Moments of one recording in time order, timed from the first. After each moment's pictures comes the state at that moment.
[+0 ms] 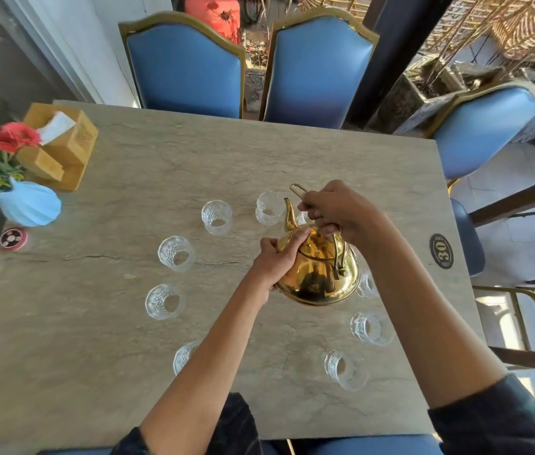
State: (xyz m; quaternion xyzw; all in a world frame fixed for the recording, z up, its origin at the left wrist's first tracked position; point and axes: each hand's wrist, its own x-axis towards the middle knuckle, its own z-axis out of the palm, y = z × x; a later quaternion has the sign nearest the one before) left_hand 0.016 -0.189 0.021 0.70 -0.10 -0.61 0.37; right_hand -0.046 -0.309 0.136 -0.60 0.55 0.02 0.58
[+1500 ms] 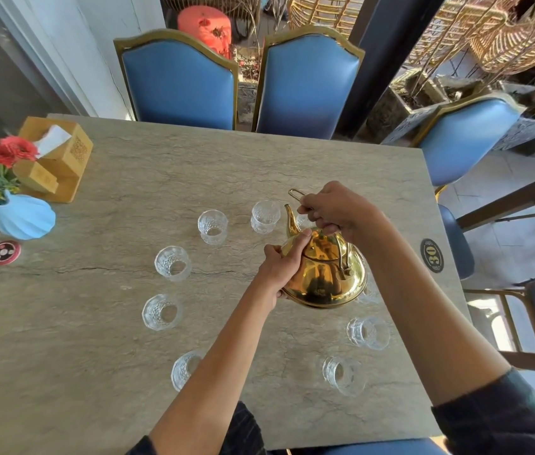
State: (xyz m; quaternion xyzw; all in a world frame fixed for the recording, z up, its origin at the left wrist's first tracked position) left_hand 0.004 -0.195 0.033 0.68 -0.08 -0.62 0.38; right_hand -0.044 -0.312 0.150 -0.63 0.55 0.02 0.55
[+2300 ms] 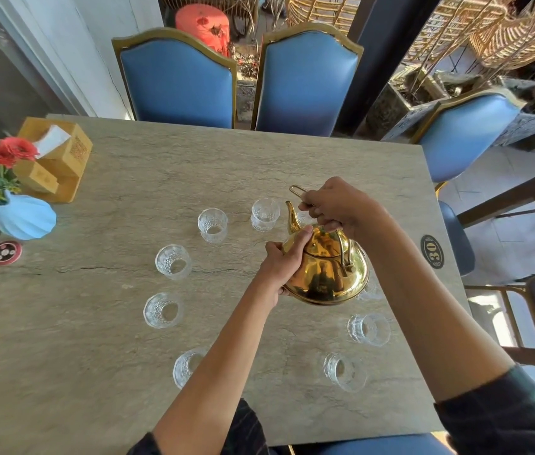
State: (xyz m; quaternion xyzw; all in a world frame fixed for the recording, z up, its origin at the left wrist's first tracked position) left_hand 0.002 -0.196 0.039 0.68 -0.08 -0.61 0.39; right_hand -0.046 -0.311 0.155 -0.62 0.55 0.03 0.56
